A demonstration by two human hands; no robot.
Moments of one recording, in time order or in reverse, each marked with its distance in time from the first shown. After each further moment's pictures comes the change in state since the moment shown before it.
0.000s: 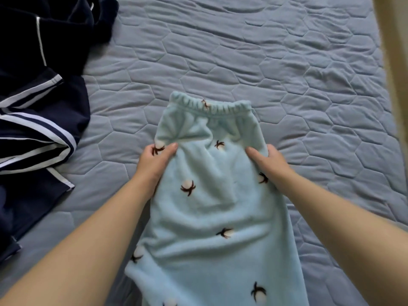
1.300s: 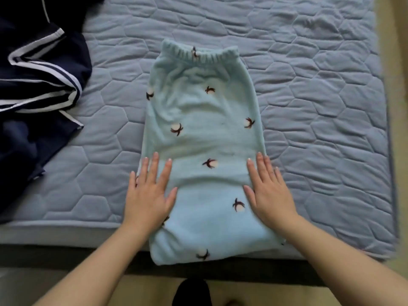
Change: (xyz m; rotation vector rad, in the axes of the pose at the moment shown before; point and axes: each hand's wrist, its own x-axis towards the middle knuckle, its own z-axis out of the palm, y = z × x) left_hand -0.146 -0.157 -0.051 1.426 0.012 0.671; right_hand -0.159 0.166 0.013 -0.905 0.002 -0.482
